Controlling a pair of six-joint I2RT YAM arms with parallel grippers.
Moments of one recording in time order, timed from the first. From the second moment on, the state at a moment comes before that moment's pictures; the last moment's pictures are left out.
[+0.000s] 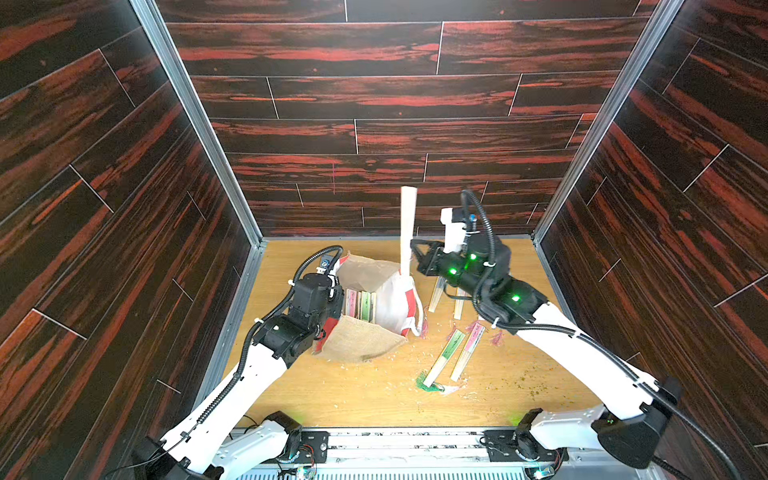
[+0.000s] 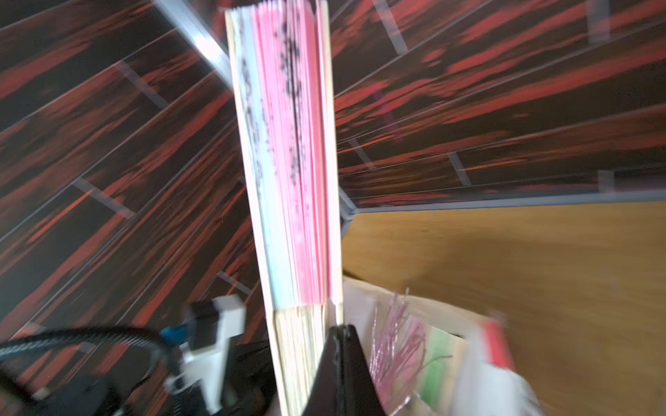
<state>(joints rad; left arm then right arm) -0.48 1.04 0.99 -0.48 -0.38 -0.01 0.75 1.33 1.40 -0.24 0.04 0.66</state>
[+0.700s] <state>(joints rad) -0.48 0.92 1.04 -0.57 -0.59 0.11 0.69 1.63 1.30 -0.55 0.08 0.89</state>
